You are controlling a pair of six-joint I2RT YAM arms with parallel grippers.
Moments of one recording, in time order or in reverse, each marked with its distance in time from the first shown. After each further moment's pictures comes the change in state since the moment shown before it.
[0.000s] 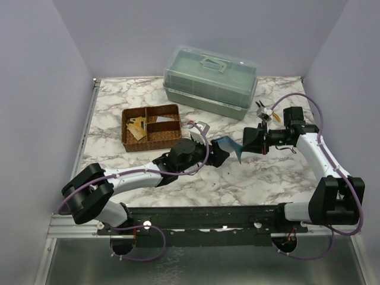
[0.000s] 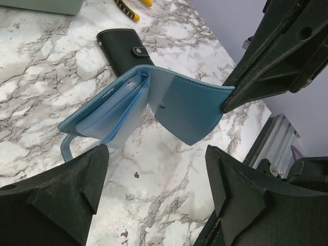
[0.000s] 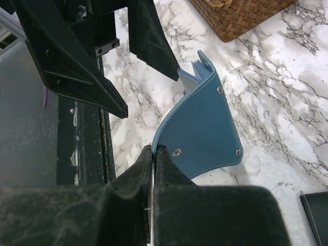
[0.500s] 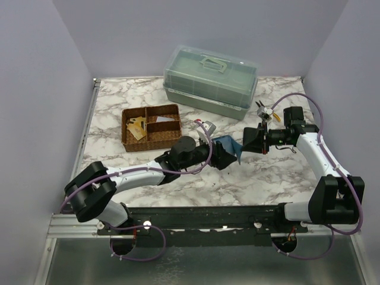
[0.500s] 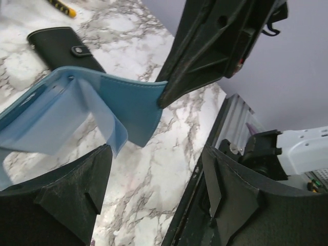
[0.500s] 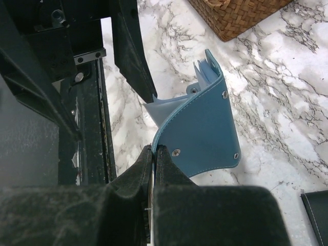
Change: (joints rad) left arm 0.000 0.023 0.032 0.053 0.203 -0.016; right arm 0.000 0.007 0.000 0.006 -0.002 0.016
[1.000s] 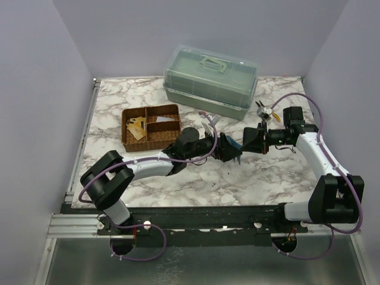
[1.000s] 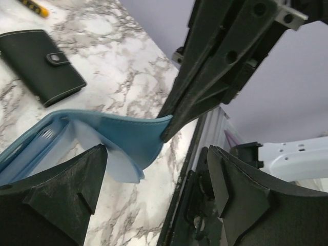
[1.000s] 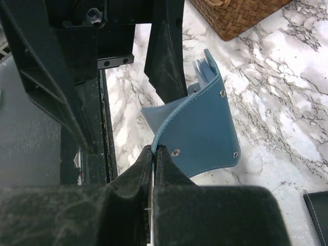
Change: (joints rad) left arm 0.079 0.167 0.093 0.122 0.168 -0.117; right arm 0.000 0.006 0.000 0.005 -0.002 0.010
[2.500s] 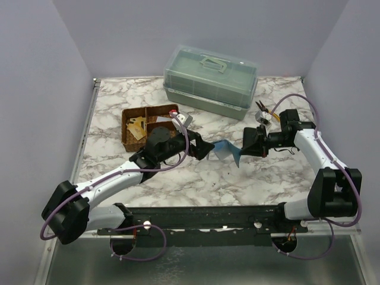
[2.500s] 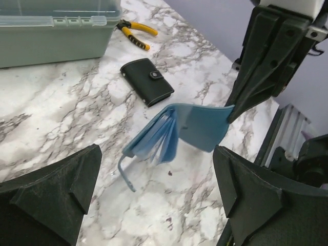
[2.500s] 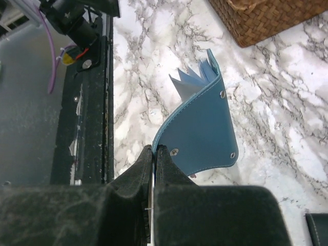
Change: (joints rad) left arm 0.109 -0.398 -0.142 -0.283 -0.130 0.307; right arm 0.008 0.062 0.024 -0.172 -0.047 -0.266
